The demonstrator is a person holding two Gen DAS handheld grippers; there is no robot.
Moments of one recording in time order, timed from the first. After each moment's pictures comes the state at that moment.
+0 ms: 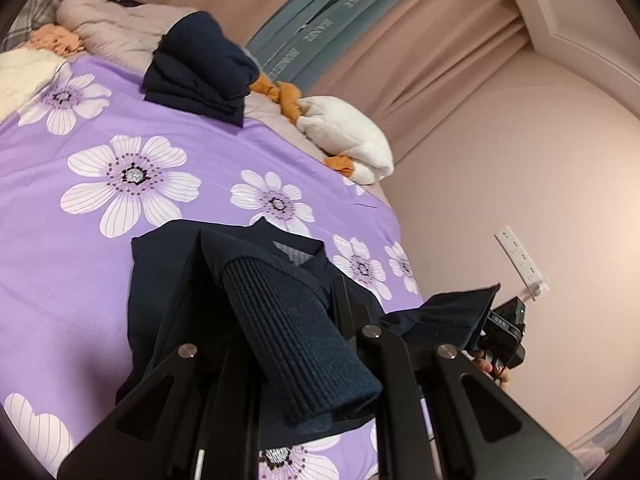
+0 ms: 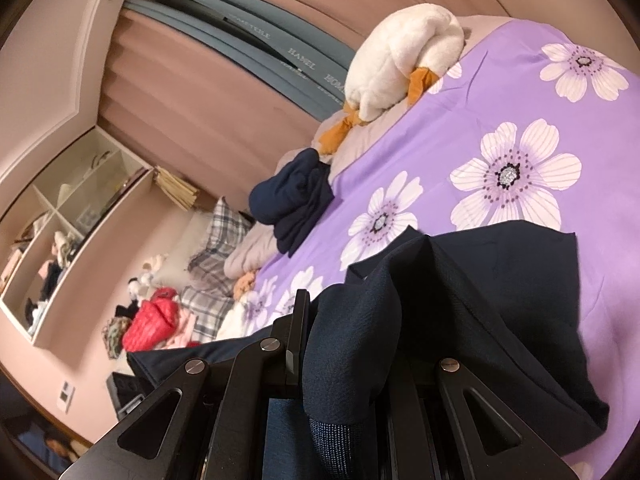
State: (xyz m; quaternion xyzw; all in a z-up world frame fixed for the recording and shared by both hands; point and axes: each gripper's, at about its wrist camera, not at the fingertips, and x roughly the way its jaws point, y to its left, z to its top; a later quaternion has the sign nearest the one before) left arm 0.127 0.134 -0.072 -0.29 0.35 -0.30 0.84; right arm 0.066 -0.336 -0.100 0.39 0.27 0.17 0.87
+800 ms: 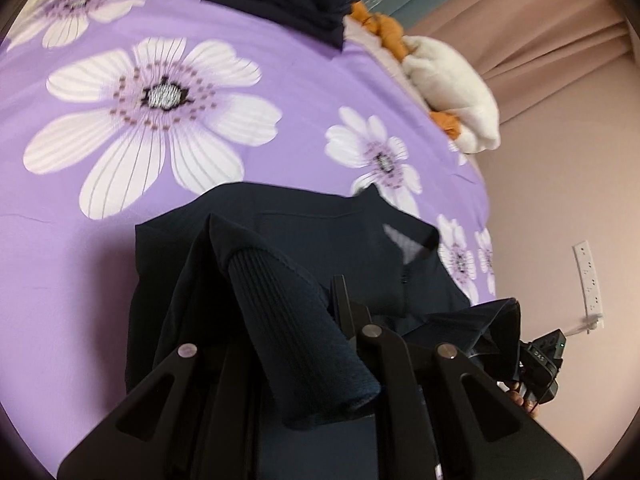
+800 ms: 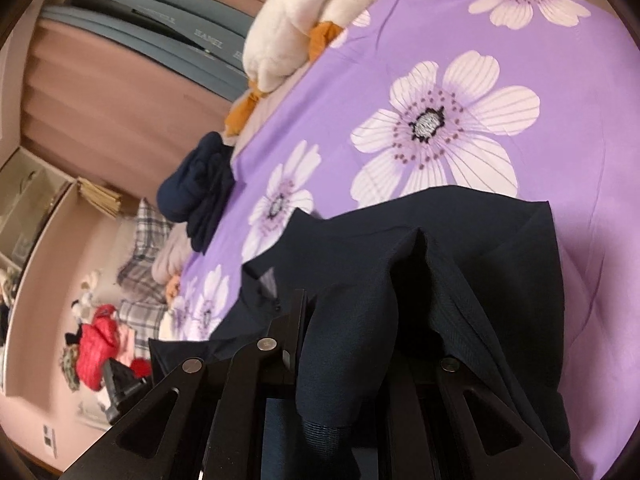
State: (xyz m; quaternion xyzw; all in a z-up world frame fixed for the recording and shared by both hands) left arm 0.266 0.099 -0.193 -0.28 0.50 -0.20 0.80; right arm 0.133 -0.365 -0.185 0.41 0.36 0.07 0.83
